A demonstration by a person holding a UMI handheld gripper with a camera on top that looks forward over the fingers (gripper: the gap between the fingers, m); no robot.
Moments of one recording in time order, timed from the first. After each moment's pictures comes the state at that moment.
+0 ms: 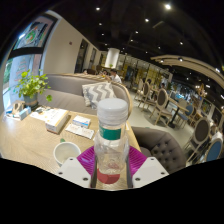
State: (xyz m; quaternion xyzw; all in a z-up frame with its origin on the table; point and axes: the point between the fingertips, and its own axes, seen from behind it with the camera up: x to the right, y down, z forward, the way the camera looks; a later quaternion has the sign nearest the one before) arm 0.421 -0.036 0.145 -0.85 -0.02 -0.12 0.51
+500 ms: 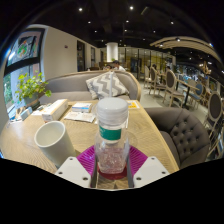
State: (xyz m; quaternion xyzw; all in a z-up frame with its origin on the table) arm 0.432 -0.015 0.020 -0.87 0.02 -0.01 0.50
